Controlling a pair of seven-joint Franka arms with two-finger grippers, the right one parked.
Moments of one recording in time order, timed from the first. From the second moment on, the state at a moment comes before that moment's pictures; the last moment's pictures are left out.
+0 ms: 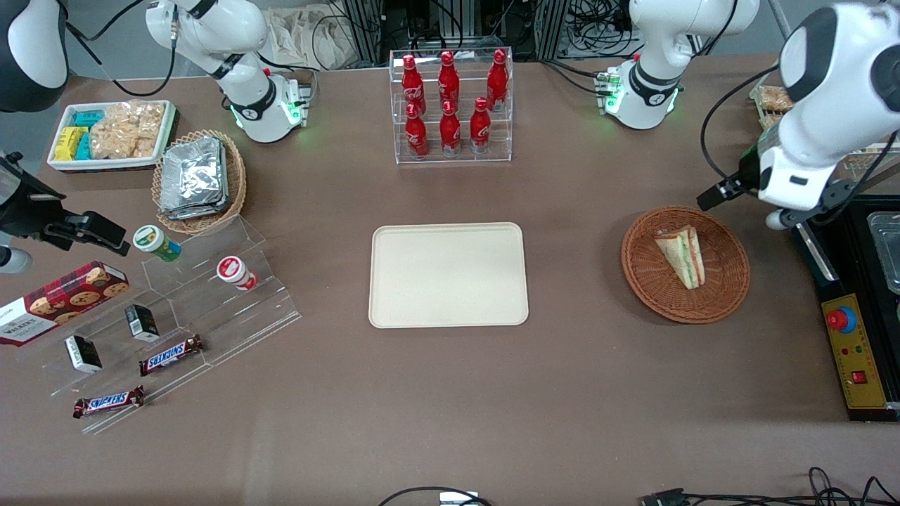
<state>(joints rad) -0.19 -0.18 0.11 -2.17 0.02 1.85 -0.56</state>
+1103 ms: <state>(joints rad) -0.19 0.08 0.17 -2.50 0.17 2.48 -0.56</state>
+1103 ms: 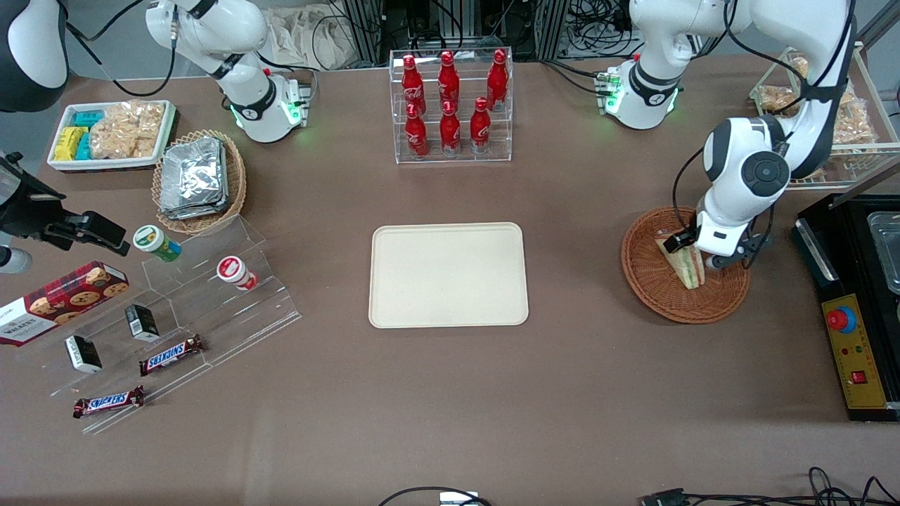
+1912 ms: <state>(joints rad) -0.19 0.10 0.18 -2.48 0.17 2.47 -0.55</state>
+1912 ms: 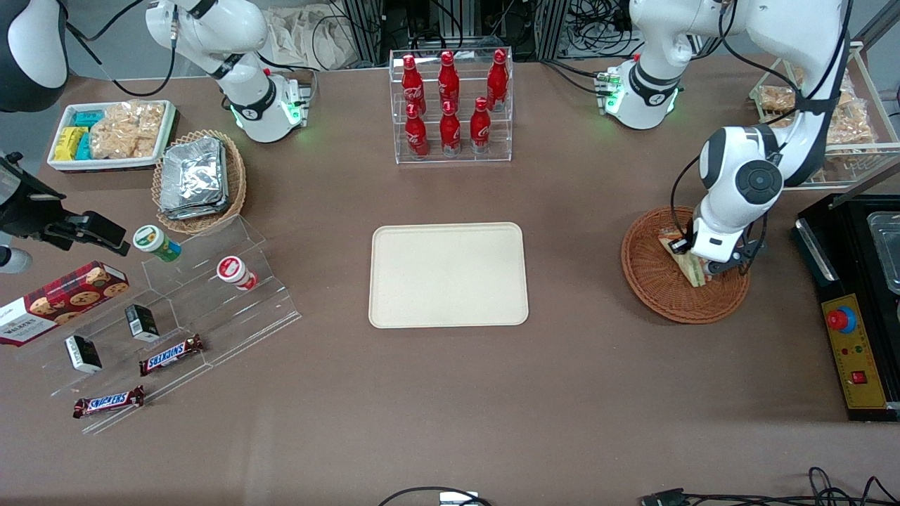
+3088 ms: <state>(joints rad) -0.21 -0.12 -0.01 -1.72 0.02 1.44 -0.26</state>
